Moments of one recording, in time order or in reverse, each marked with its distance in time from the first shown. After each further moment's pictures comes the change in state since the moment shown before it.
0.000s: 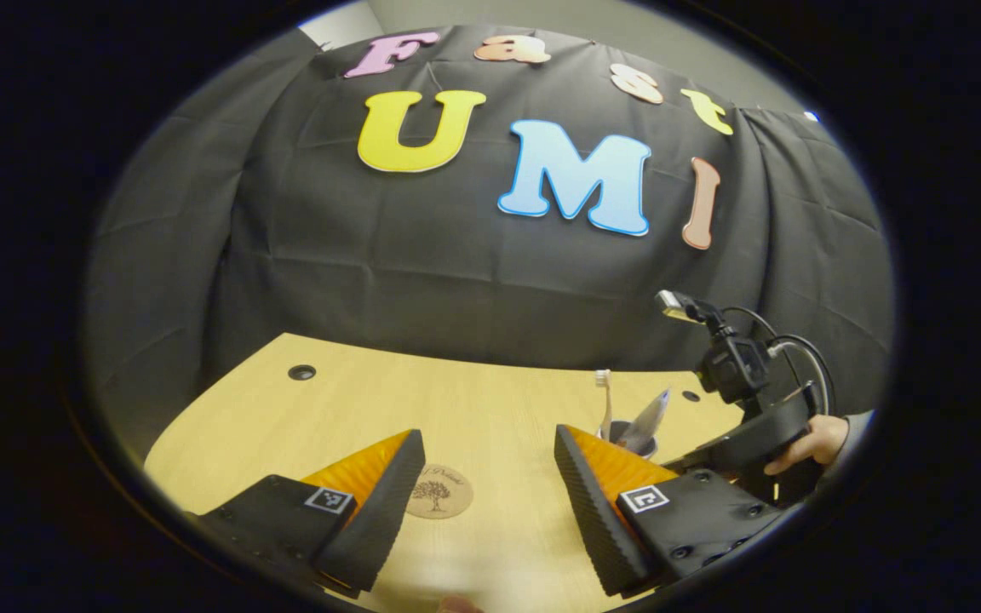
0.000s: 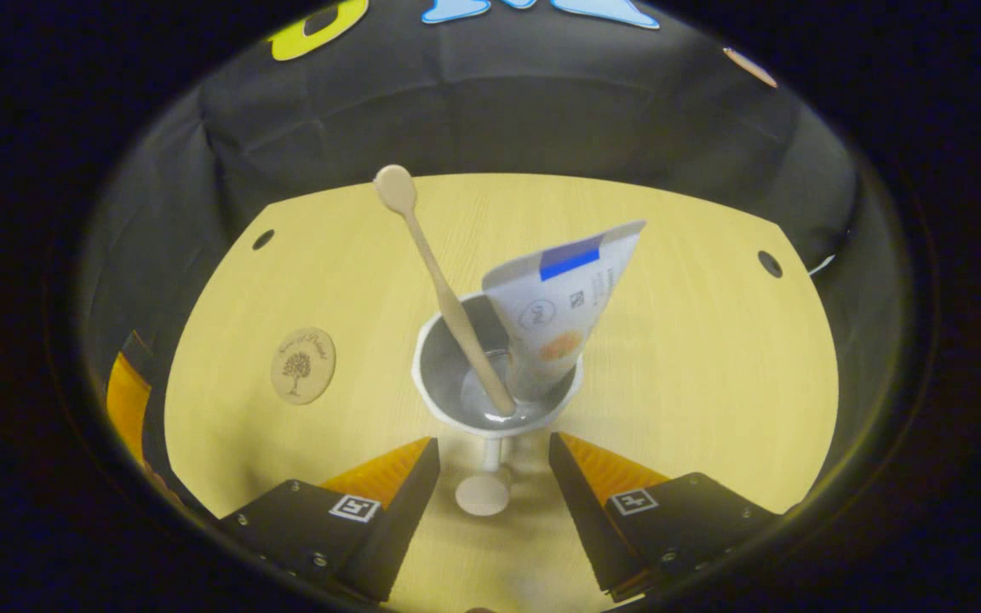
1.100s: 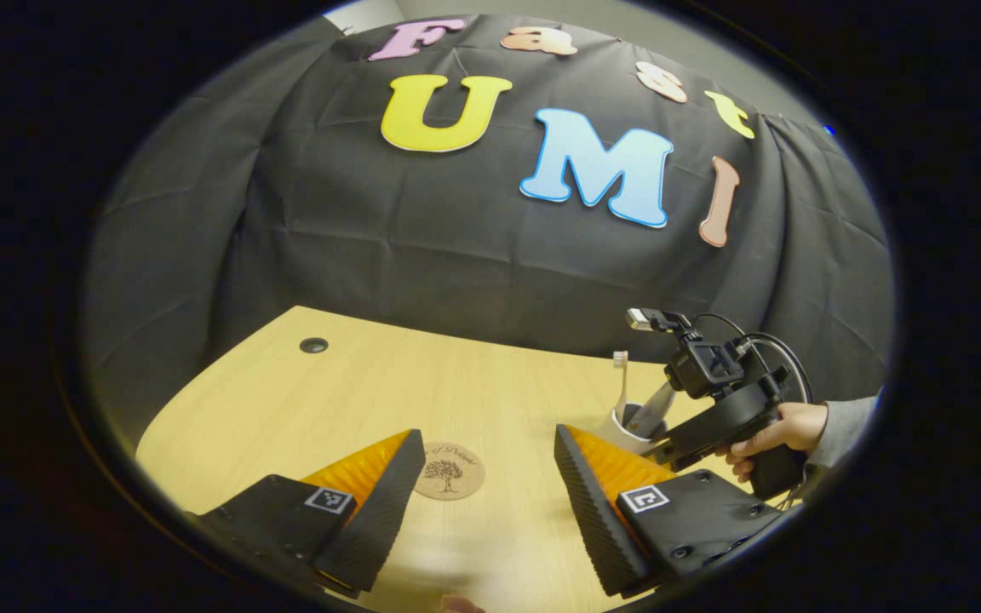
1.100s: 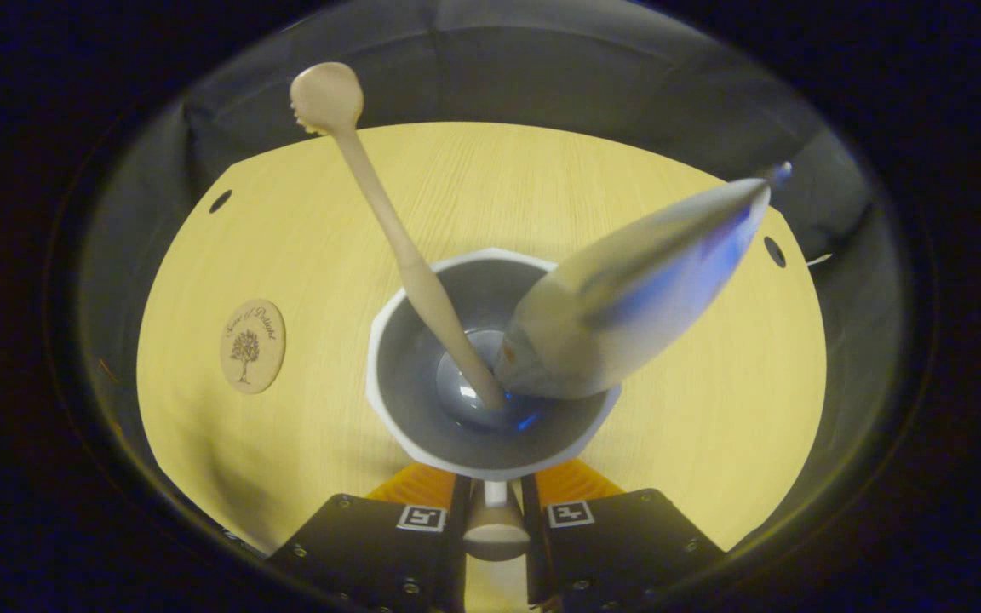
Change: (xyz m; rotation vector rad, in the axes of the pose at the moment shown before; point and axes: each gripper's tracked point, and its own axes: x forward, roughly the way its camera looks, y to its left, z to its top) left arm -0.010 0.022 -0.019 -0.065 0.056 0.037; right arm 0.029 -0.010 -0.007 -0.035 0.154 -0.090
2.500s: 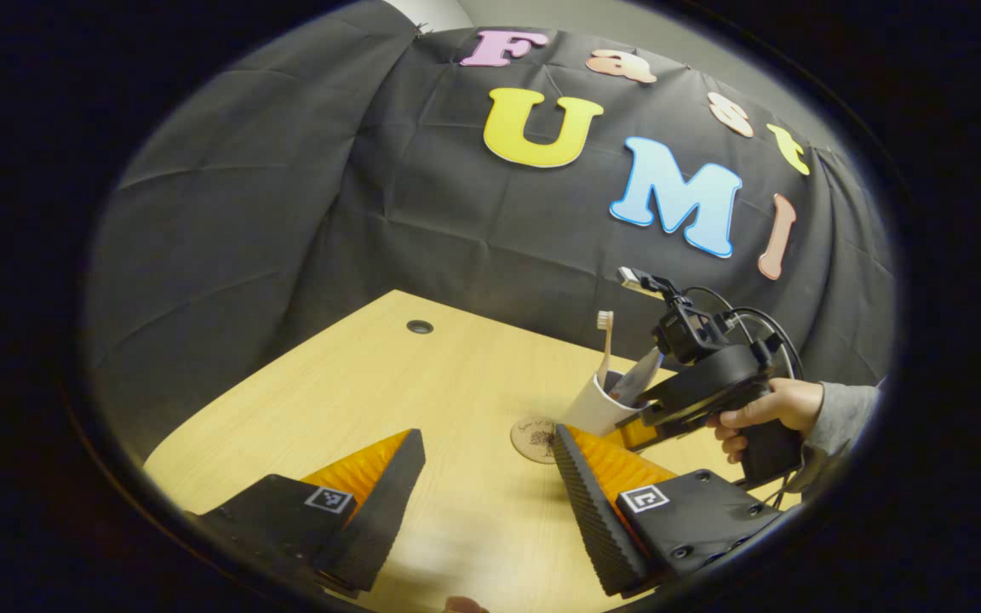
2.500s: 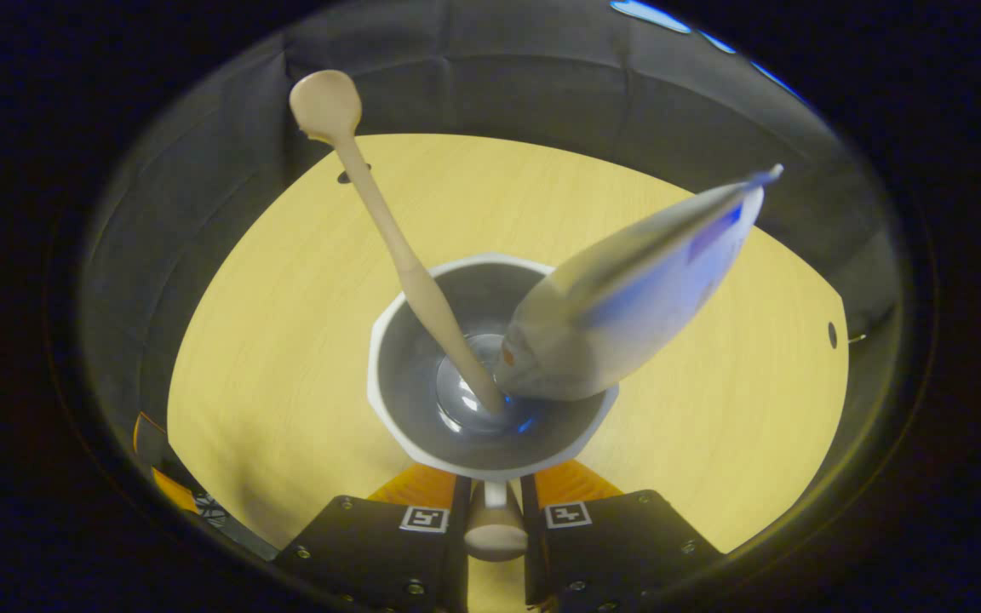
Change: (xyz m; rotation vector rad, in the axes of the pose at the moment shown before) left arm -0.100 0.118 -0.015 -0.125 -0.039 0.179; right arm -0.025 0.170 0.018 -0.226 -0.064 0.132
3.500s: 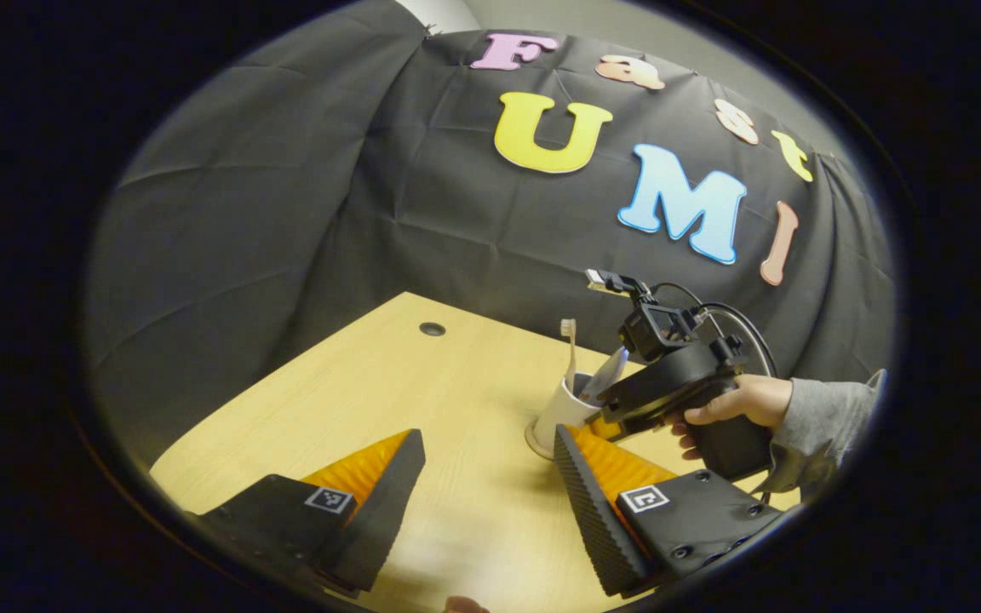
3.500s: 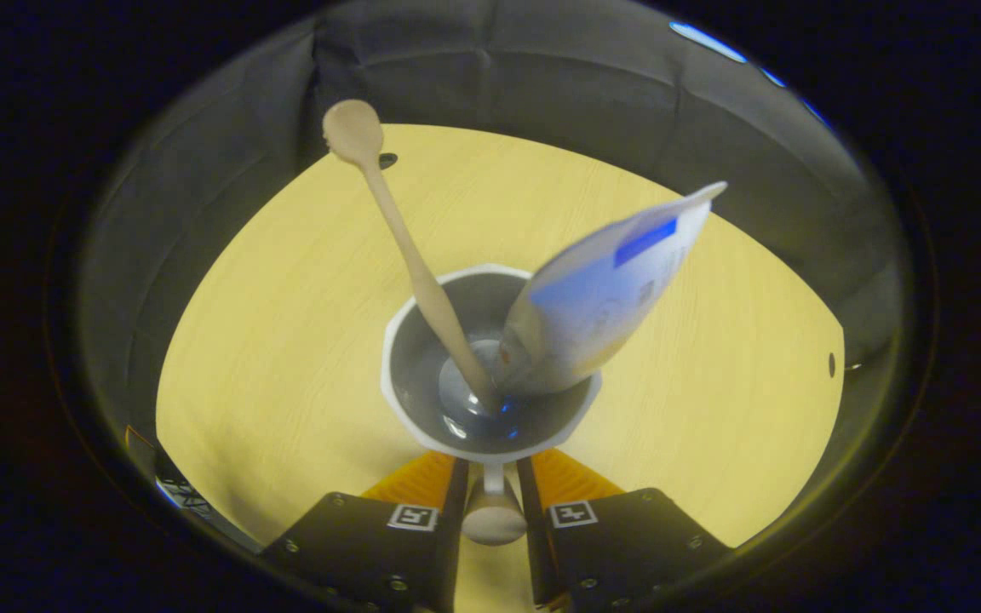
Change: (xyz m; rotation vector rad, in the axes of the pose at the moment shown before) left arm -0.008 0.015 0.003 -0.006 -0.012 -0.002; right arm -0.002 0.018 0.008 -0.060 -0.001 -0.022
